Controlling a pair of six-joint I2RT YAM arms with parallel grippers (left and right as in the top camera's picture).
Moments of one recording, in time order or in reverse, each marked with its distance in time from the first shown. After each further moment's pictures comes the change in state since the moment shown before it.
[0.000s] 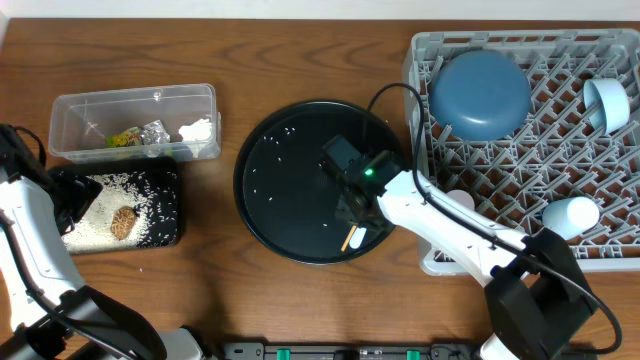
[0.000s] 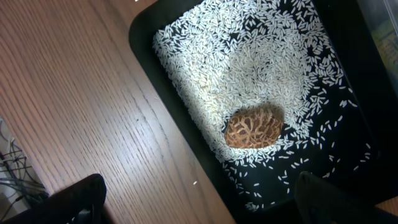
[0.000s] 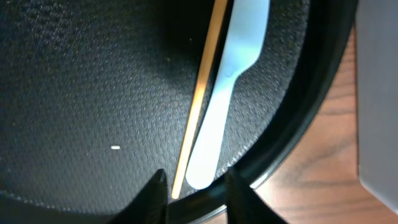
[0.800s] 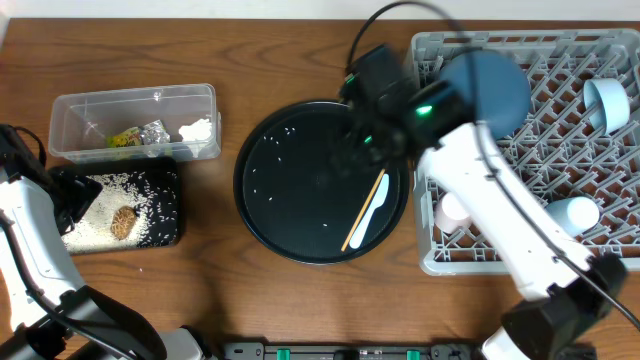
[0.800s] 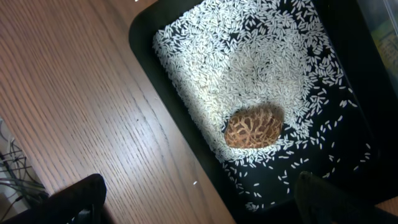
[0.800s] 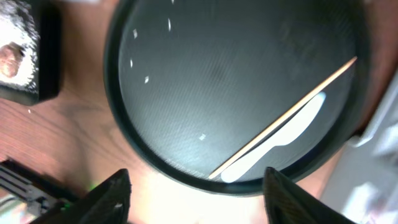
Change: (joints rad) left arm 0.000 0.000 0.000 0.000 0.000 0.000; right arm -0.110 -0.010 0.495 -0.262 -0.233 -0.577
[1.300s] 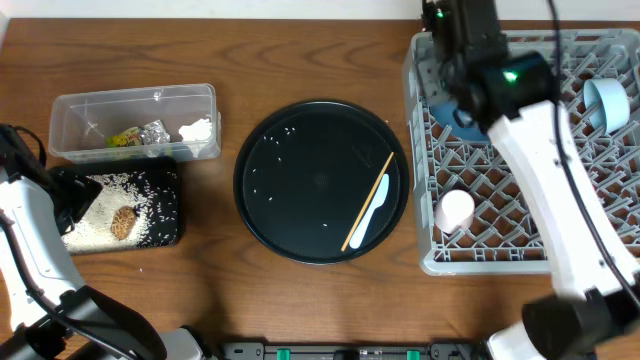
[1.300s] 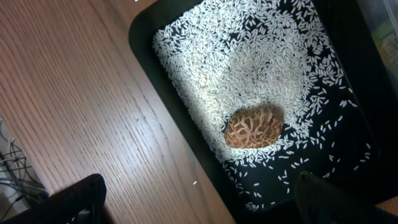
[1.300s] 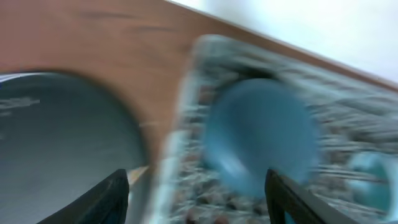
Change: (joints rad) left arm 0.000 0.000 0.000 0.000 0.000 0.000; right arm -0.290 -0.072 0.097 0.166 0.330 -0.461
